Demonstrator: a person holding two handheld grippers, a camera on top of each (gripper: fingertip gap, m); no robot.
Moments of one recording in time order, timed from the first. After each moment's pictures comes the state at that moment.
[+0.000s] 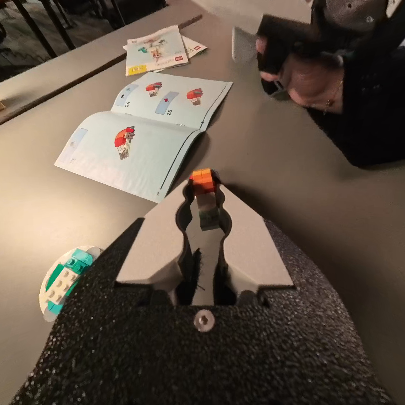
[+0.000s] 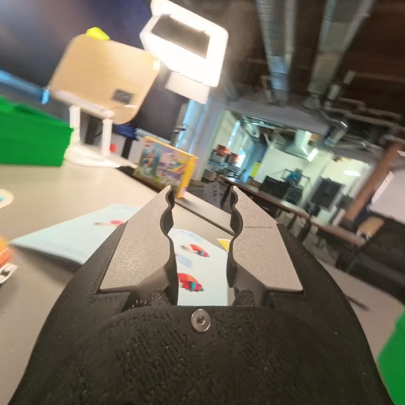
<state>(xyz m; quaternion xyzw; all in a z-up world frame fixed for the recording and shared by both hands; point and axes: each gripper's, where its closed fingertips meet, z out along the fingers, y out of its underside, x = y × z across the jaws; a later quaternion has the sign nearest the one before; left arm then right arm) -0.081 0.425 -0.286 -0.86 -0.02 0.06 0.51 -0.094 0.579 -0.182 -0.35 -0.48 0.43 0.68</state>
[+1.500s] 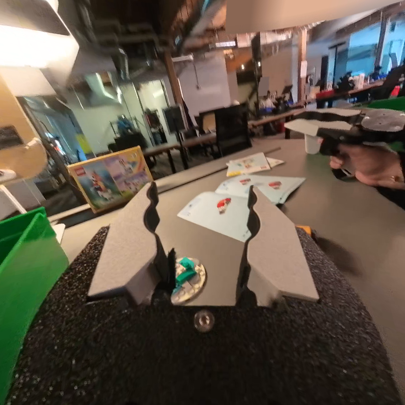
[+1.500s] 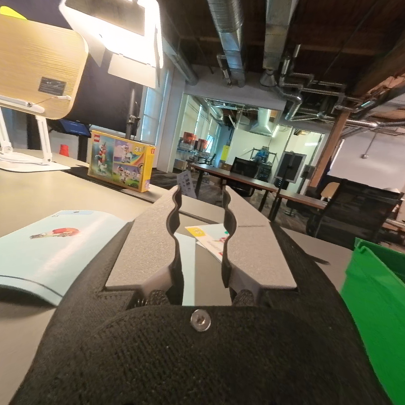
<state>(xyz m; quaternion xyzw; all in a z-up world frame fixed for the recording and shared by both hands) -0.140 0.360 -0.201 -0.65 -0.07 0.25 0.71 -0.089 0.642 -0.184 -0.42 -0.42 0.40 0.70</state>
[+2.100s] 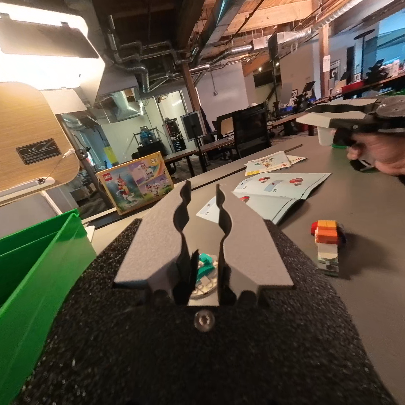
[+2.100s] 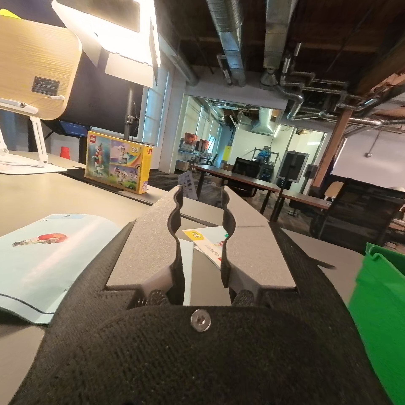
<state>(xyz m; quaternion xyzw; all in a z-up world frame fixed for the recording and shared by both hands) -0.149 0.347 -0.202 -0.64 -0.07 0.31 0.70 -0.103 0.653 -0.185 -0.42 -0.42 0.41 0.69</state>
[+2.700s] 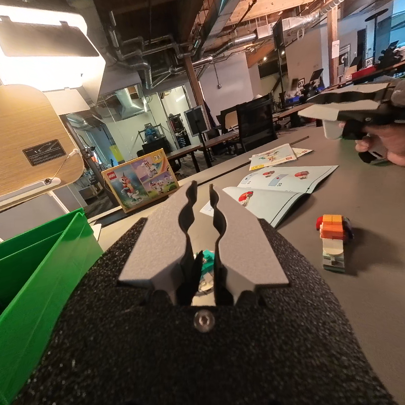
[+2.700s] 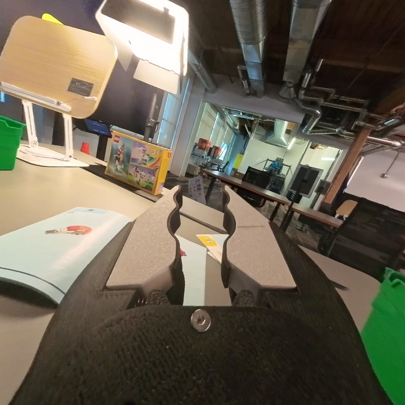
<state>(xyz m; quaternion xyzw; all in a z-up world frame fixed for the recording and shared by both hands) -0.151 0.347 -0.206 -0.64 -0.07 0.33 0.69 -0.106 0.624 -0.183 -0.38 -0.46 0.41 0.69</state>
